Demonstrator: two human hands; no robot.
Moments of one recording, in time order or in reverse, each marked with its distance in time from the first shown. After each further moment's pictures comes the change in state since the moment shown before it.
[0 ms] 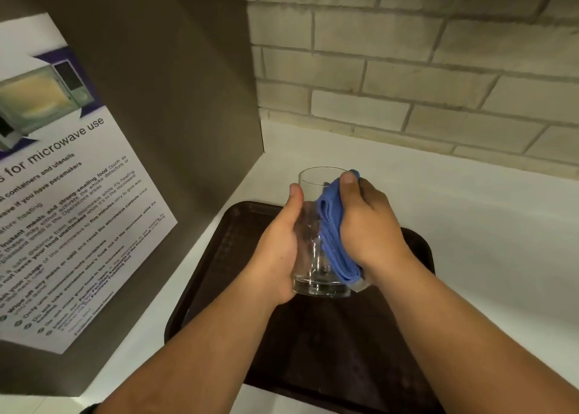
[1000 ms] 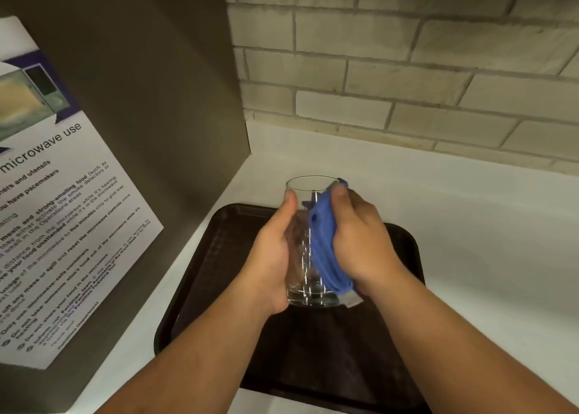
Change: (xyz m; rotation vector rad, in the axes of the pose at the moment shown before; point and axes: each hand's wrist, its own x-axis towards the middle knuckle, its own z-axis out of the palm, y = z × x) left_hand -0.009 -0.006 0.006 0.010 -0.024 -0.019; right_hand -0.012 0.014 -0.004 0.053 -0.012 0.020
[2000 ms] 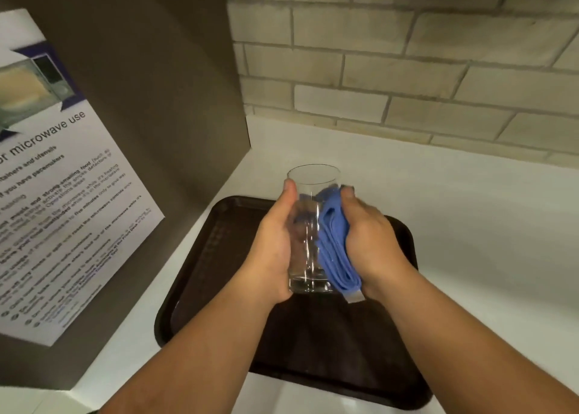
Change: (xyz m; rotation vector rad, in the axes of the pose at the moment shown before) left_hand -0.002 -0.010 0.008 -0.032 0.004 0.013; right_hand -0.023 0.003 -0.020 0.248 -0.110 0.204
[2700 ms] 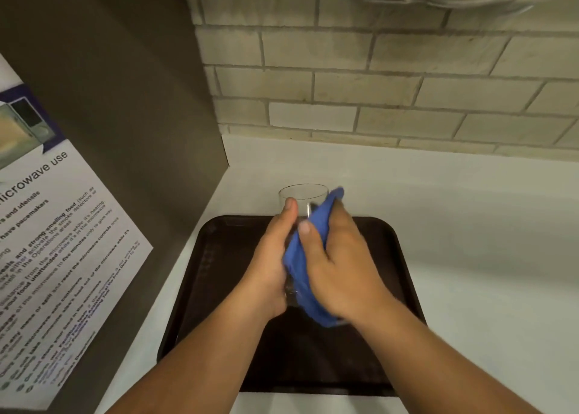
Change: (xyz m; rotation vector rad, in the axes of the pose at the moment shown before) left_hand 0.004 0.007 -0.013 0.066 -0.097 -0.021; right_hand -0.021 0.010 0.037 -0.495 0.181 -0.383
